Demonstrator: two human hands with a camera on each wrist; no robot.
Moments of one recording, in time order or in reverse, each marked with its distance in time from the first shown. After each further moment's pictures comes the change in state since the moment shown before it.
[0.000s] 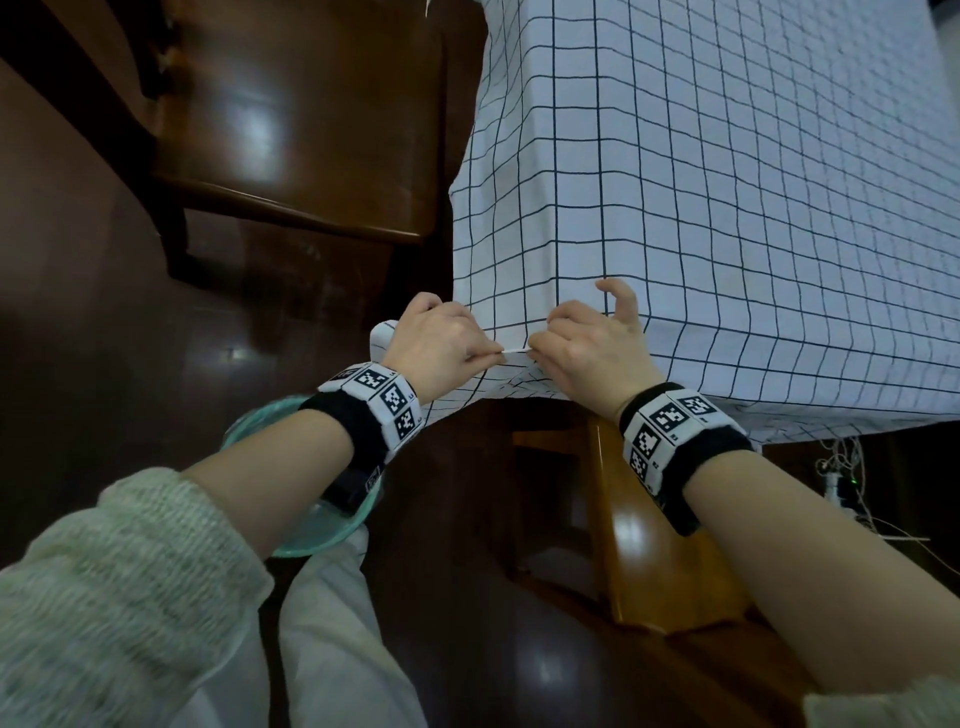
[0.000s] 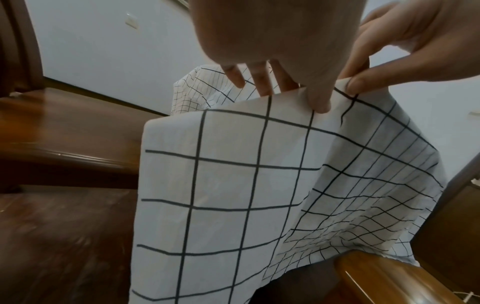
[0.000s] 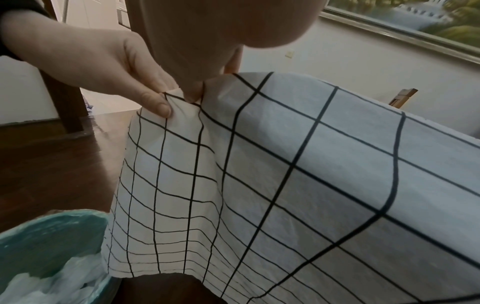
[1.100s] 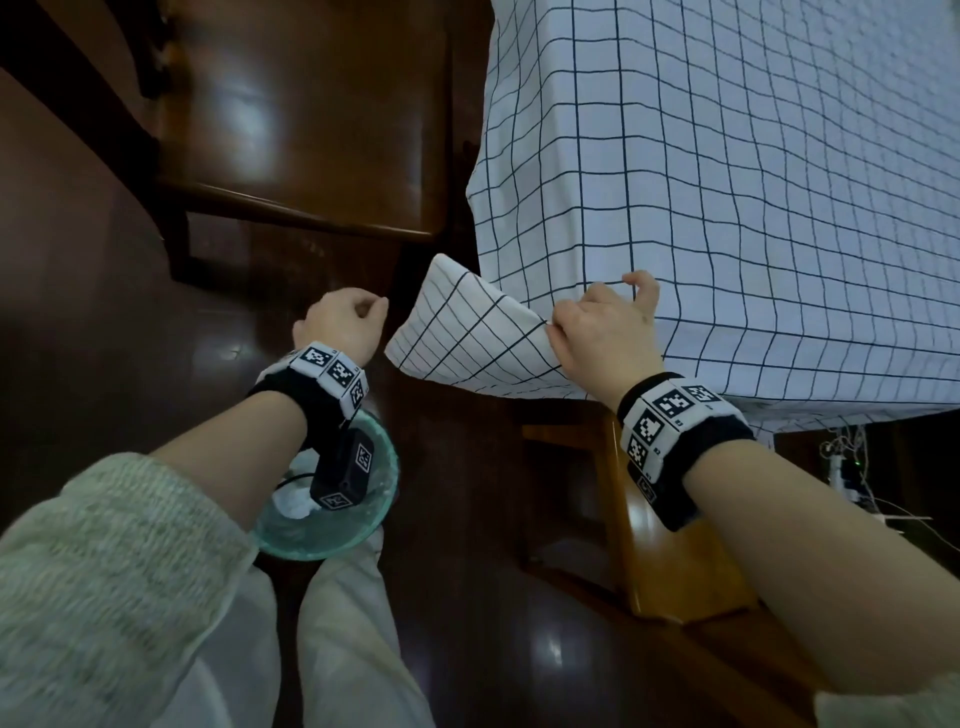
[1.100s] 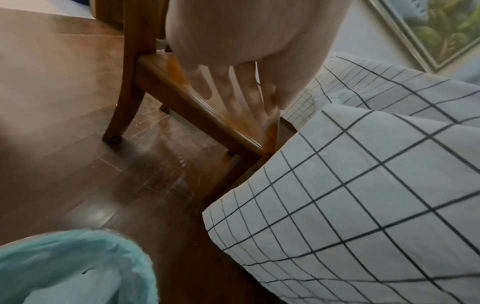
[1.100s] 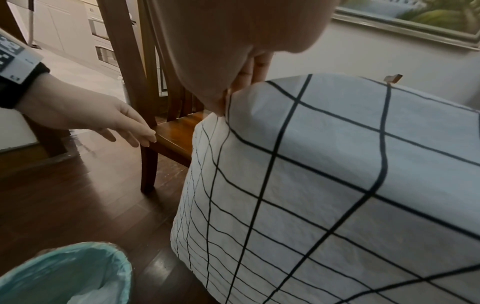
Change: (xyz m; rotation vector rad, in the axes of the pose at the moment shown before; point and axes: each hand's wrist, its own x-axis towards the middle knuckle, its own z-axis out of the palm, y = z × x) left_hand -0.024 -0.094 -0.017 -0.251 -0.063 -0.945; right_hand 0.035 -0.020 0.001 0.042 -0.187 0.348
